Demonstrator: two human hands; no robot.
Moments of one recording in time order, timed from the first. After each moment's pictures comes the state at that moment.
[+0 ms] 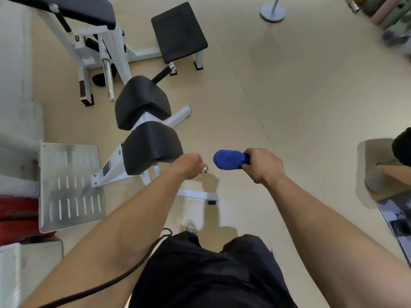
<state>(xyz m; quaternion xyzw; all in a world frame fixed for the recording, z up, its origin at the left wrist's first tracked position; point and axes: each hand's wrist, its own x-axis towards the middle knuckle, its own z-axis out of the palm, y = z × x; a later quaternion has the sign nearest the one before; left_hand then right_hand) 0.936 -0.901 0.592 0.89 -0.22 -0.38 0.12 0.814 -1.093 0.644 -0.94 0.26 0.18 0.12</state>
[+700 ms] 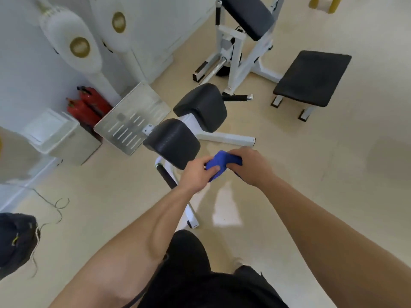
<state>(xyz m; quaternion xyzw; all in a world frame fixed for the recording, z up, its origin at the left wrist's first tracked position) 0.978 -1.103 0.600 0.86 0.22 -0.06 0.46 1.073 -1.270 0.634 -0.90 -0.27 0.22 0.25</state>
